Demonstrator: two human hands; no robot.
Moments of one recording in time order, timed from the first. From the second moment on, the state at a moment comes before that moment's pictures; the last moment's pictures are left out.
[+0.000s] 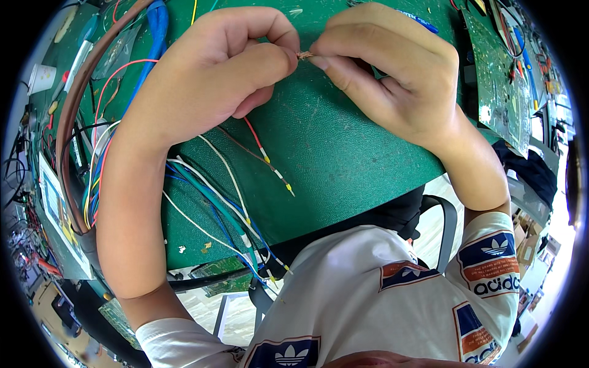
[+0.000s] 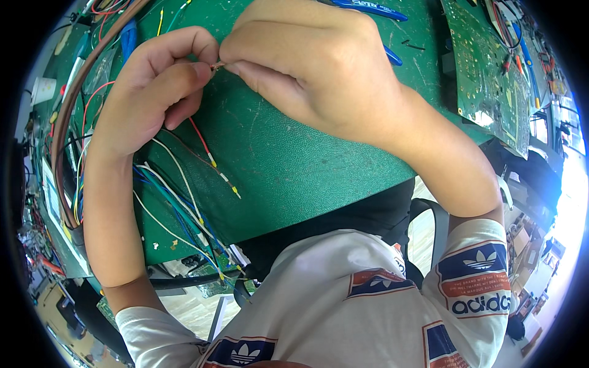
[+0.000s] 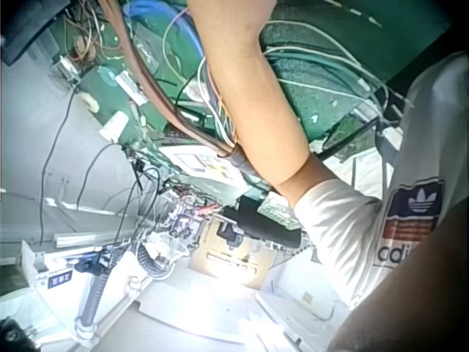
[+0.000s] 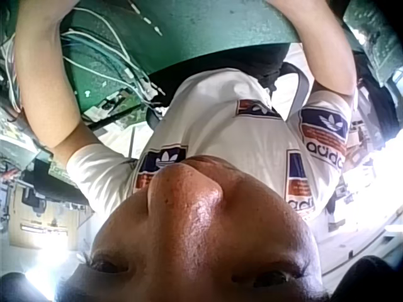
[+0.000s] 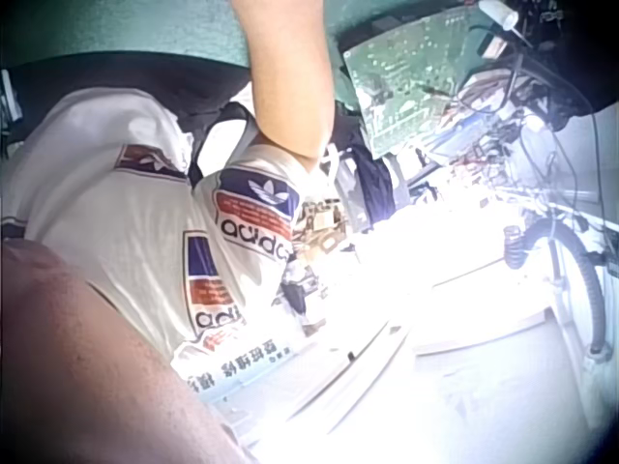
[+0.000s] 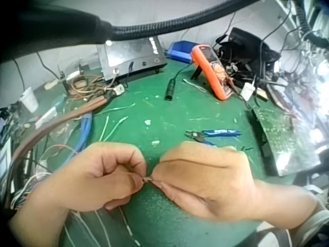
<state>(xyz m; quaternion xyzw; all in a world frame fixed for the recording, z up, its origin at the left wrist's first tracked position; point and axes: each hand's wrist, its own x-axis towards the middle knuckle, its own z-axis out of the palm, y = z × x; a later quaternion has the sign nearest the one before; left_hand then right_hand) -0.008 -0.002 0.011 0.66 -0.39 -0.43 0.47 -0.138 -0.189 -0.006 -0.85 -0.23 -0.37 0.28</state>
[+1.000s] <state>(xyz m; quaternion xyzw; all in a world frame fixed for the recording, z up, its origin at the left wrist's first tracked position) -0.005 -0.003 0.015 0.61 -0.35 -0.52 0.49 -0.126 -0.199 -0.037 -0.81 -0.27 -0.44 0.27</state>
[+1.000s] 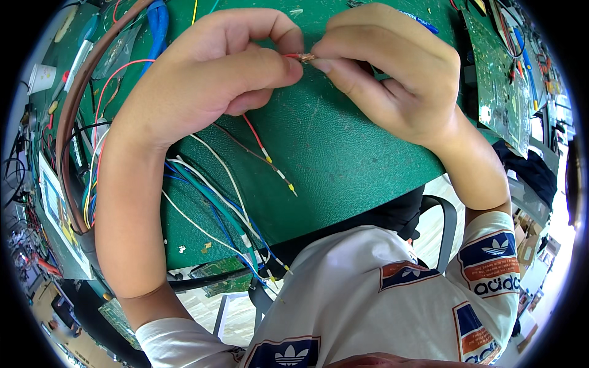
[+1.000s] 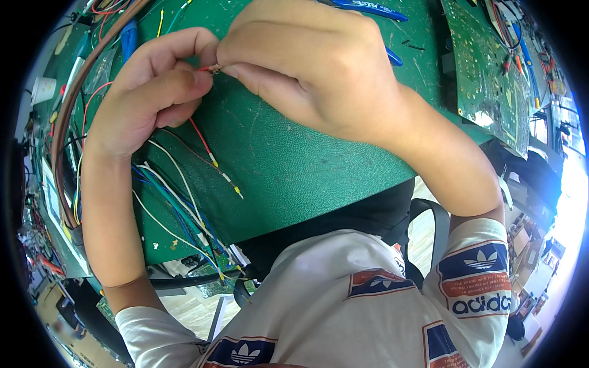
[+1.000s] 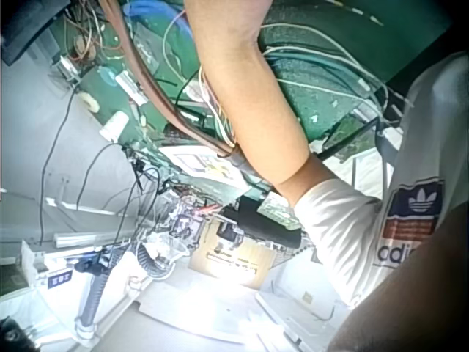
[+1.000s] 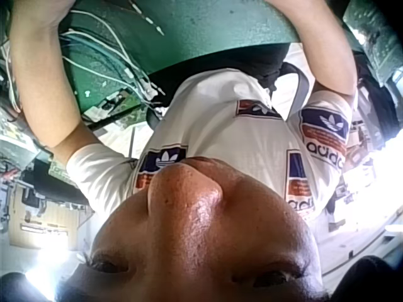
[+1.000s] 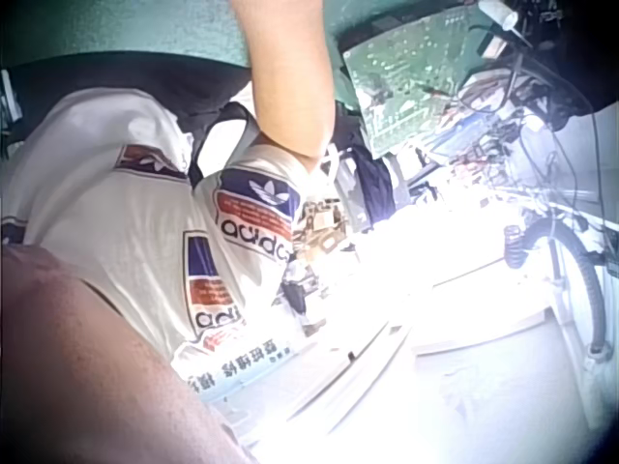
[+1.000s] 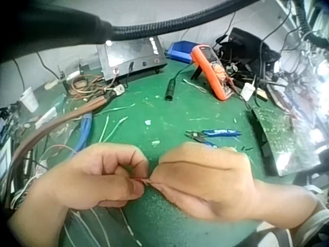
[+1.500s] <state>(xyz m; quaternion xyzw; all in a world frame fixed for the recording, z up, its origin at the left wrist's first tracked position) -0.007 -0.003 0.003 0.65 -0.38 -0.42 0.49 -0.136 -0.197 -0.009 -0.84 -0.30 -0.42 0.15</state>
